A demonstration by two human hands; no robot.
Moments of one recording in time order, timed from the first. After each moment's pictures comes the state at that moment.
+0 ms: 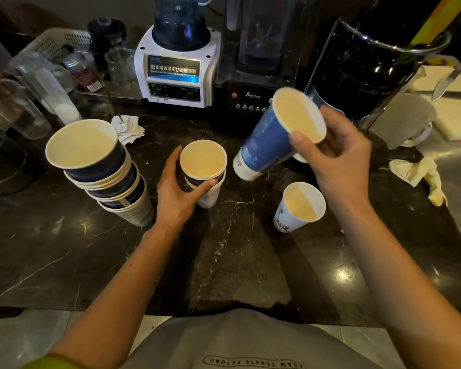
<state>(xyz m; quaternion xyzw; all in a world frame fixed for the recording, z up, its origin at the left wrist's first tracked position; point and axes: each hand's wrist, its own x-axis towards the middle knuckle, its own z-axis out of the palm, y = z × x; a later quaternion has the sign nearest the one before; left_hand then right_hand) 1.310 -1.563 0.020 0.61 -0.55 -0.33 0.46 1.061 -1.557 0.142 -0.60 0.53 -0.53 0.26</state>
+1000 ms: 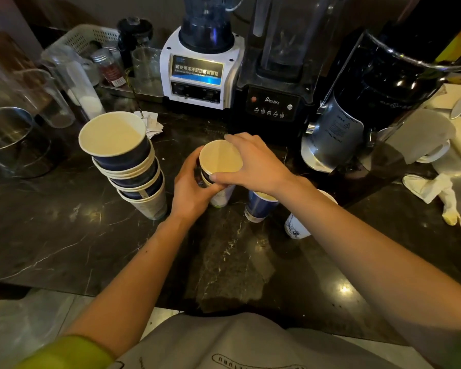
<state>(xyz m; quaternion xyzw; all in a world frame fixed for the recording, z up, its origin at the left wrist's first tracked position) 1.314 -1.566 0.014 0.58 -0.57 -0.34 0.48 1.157 -1.611 0.109 -0.83 0.51 -0.10 0.22</state>
